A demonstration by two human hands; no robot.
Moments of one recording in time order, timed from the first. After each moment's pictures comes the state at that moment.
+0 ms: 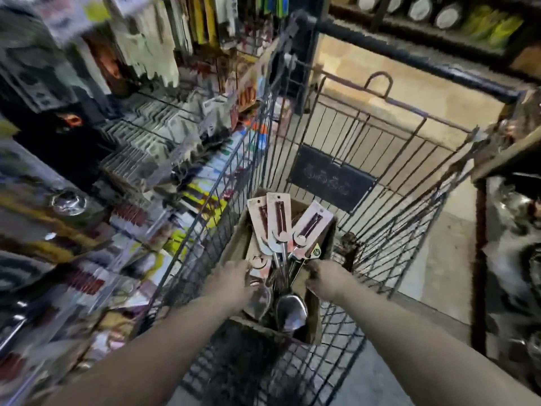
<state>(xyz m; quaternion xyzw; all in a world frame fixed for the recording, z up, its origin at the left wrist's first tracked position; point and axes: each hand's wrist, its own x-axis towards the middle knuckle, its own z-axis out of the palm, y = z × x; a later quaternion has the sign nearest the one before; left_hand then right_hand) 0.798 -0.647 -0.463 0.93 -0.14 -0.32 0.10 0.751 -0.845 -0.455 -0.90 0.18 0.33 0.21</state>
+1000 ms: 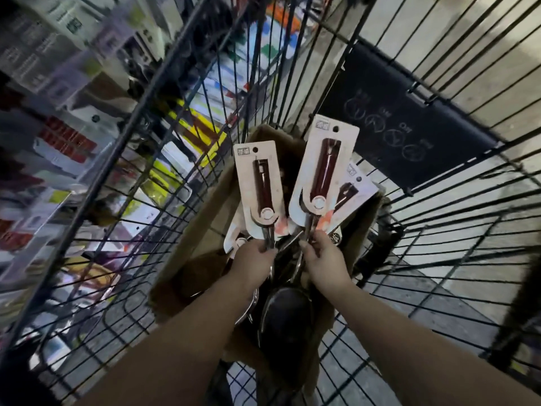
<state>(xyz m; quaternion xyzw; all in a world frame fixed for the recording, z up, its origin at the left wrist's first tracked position) 0.848 -0.755 -0.648 0.78 0.20 -0.39 0.44 0.815 -0.890 -0.652 -0.80 0.27 0.21 0.50</state>
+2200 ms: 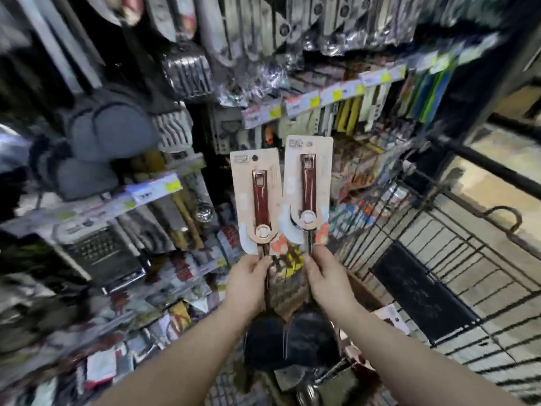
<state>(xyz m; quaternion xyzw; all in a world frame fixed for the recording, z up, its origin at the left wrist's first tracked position) 0.809 -0.636 -0.348 0.79 0.28 0.04 0.55 0.848 -0.778 -0.362 -0.85 -0.11 0.05 0.51</state>
